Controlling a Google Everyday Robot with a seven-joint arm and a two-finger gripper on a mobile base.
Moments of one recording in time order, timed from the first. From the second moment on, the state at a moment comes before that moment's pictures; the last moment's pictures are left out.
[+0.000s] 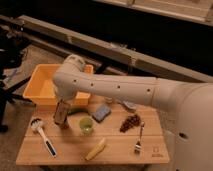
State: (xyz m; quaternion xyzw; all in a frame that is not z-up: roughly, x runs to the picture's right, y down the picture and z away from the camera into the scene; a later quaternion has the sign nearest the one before) arm -0.211 0.046 0.700 -0.06 -0.28 -0.57 0.77
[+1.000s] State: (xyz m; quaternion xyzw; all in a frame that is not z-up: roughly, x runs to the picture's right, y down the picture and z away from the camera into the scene) arm -0.215 0.044 0.724 -0.07 -0.26 -0.57 0.77
